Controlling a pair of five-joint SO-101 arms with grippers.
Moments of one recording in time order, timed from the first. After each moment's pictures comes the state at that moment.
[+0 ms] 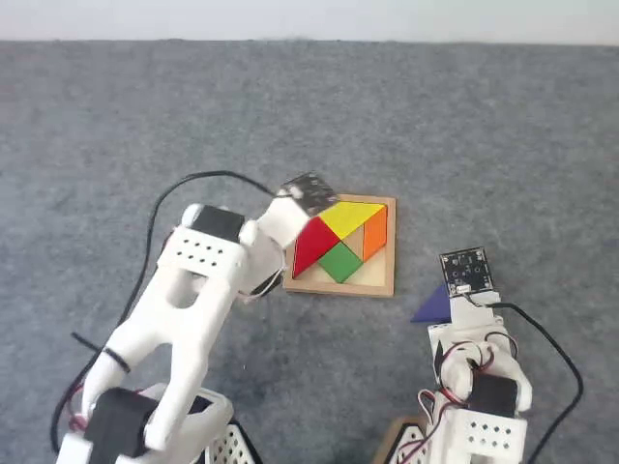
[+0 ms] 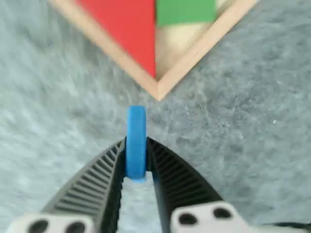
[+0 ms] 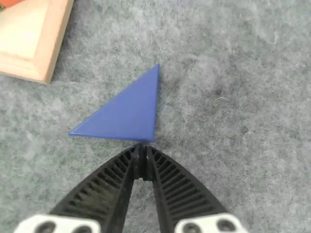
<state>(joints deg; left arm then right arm) 13.1 -17.6 35.1 78.8 -28.6 6.5 -103.1 95.4 73.8 19.6</state>
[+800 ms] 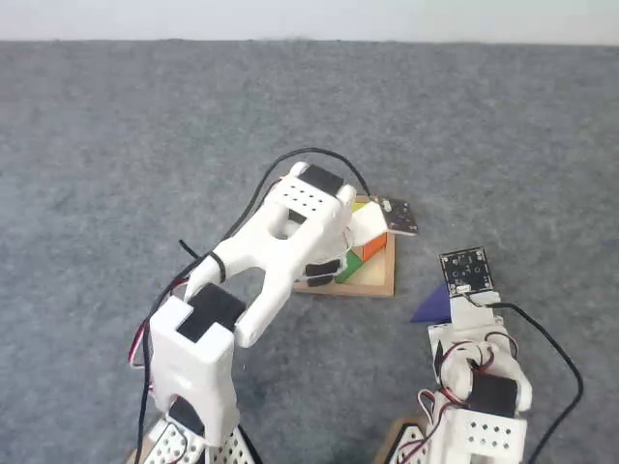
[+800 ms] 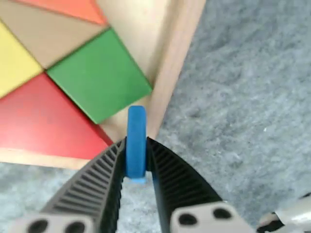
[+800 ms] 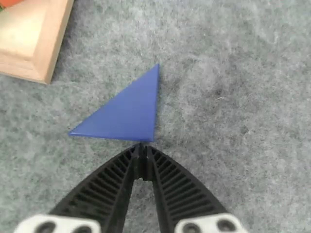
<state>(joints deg) 24.6 22.5 3.1 88.4 -41.6 6.5 -103.1 95.4 73.8 19.6</state>
